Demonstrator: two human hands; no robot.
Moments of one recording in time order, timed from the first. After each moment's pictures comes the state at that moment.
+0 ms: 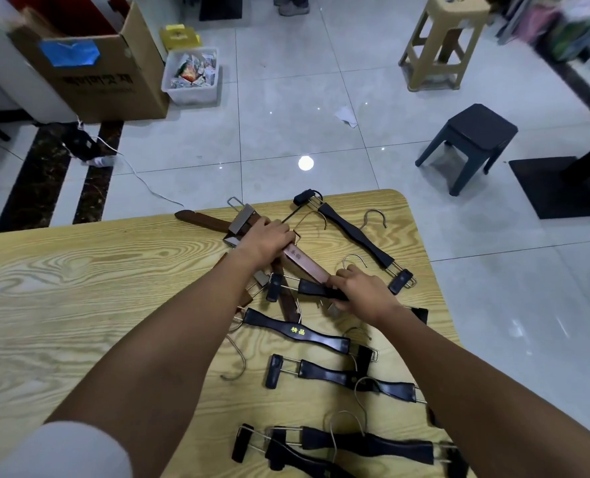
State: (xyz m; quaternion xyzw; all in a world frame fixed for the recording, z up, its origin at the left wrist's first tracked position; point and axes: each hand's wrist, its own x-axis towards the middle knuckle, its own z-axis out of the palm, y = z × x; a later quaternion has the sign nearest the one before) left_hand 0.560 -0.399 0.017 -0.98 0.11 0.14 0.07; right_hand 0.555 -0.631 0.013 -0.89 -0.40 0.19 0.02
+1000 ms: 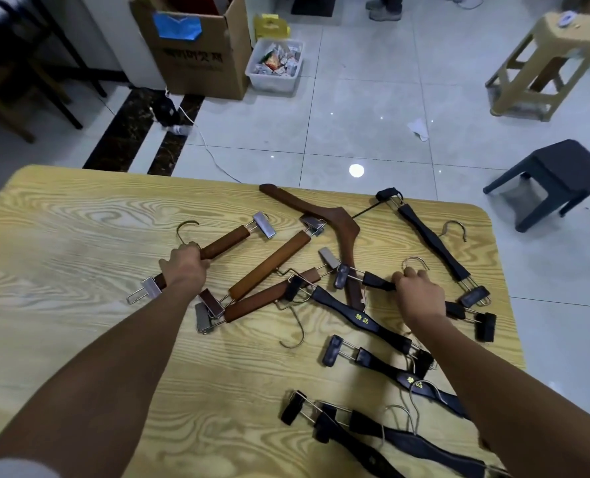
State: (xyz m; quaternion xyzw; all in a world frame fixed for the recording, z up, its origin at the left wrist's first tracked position) left_hand 0.348 -0.240 -0.009 -0.85 -0.50 0.09 -0.10; right_hand 0.527 -0.587 0.004 -0.94 -0.27 0.16 -0.11
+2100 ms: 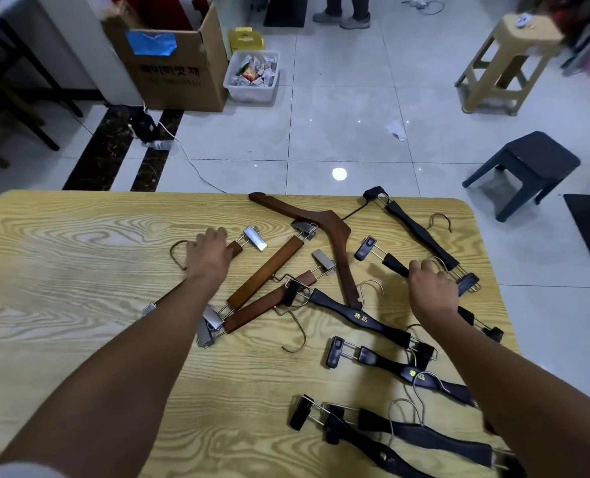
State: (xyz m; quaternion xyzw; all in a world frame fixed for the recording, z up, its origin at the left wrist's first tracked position) left_hand 0.393 -0.257 0.007 -0.94 -0.33 0.05 -0.04; right_hand 0.524 -0.601 0.019 -0.97 -0.18 0.12 -0.14
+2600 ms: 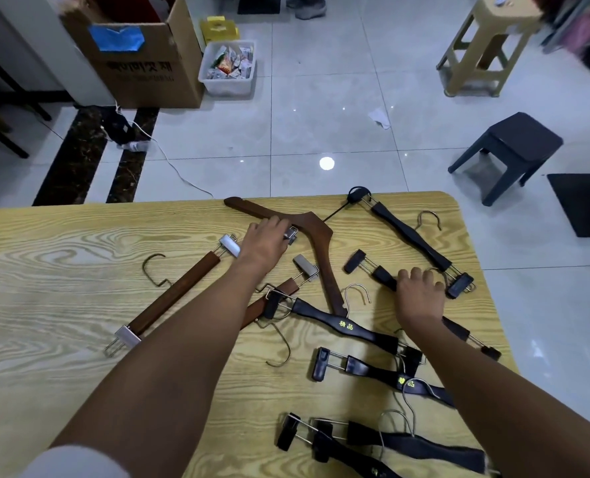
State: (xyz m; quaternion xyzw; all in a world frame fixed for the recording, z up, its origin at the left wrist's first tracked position) left_hand 0.499 -0.334 0.007 -0.98 -0.13 0.09 -0.10; right_hand 0.533 -0.607 -0.006 -0.97 -0.13 0.14 -0.14
